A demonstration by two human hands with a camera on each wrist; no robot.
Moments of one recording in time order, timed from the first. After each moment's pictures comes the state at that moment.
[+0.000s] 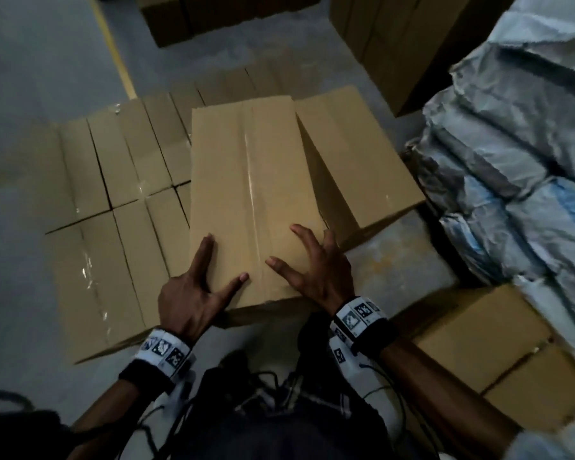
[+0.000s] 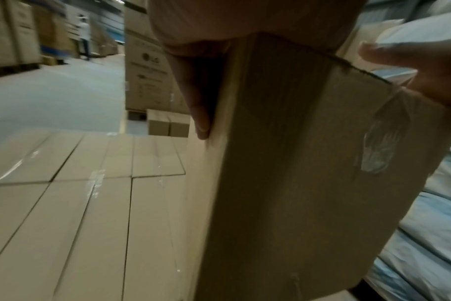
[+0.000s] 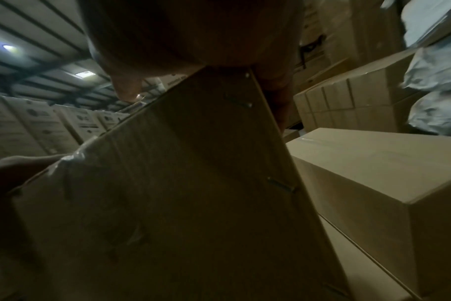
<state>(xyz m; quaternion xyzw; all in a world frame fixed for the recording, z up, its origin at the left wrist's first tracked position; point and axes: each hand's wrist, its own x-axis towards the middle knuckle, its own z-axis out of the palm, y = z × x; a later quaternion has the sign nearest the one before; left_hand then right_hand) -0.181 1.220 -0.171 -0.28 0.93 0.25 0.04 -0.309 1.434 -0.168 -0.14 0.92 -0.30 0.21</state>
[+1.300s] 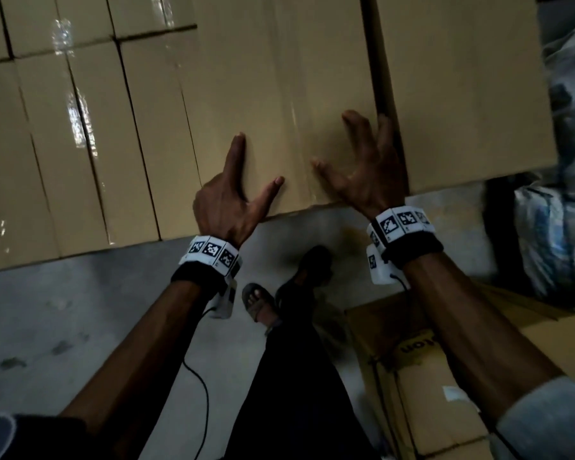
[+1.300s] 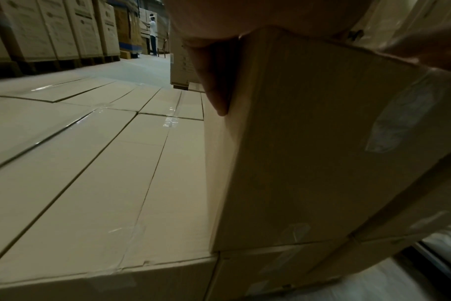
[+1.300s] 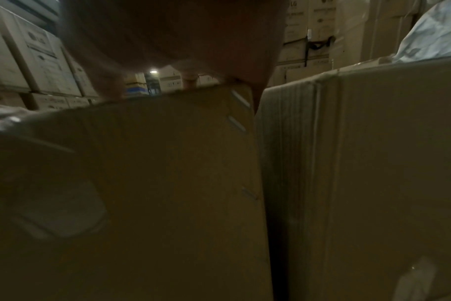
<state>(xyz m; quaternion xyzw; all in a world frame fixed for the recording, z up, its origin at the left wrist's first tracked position) -0.347 1.299 -0.463 -0.38 0.89 0.26 0.00 -0.511 1.470 -0.458 -0.24 0.94 -0.23 0.11</state>
